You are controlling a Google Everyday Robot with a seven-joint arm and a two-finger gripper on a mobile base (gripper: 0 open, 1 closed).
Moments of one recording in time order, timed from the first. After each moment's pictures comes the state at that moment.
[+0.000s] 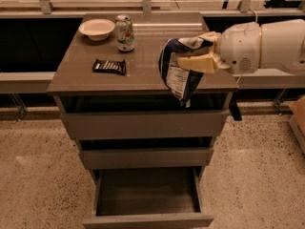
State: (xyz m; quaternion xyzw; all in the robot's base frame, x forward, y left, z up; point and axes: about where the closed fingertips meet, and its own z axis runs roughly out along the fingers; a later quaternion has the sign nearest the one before) arm 0.539 -0.084 0.982 -0.54 0.60 0.26 0.53
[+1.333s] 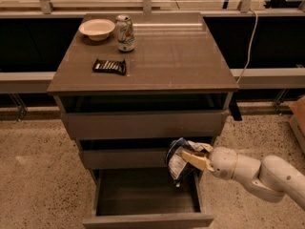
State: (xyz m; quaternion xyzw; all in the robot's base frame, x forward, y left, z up) arm 0.508 -0.129 0.653 -0.32 0.66 0.41 0.54
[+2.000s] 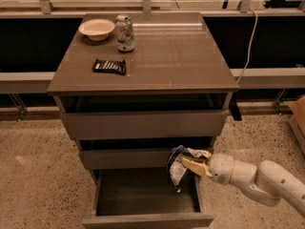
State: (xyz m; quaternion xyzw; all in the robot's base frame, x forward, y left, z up) arm 0.508 -0.135 0.604 -0.32 0.68 0.41 0.52
